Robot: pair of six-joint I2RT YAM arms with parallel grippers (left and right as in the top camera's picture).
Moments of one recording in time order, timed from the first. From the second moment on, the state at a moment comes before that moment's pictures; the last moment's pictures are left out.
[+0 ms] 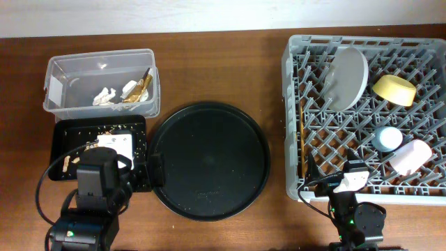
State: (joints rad) left arm -0.11 0.76 0.85 -0.83 0.07 -0.17; right arm 0.03 0.01 0.01 -0.07 -0.05 0.04
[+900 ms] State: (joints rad) left arm -0.11 0.29 0.36 -0.40 0.00 -0.17; right arm 0.03 0.01 0.01 -0.07 -0.05 0.03
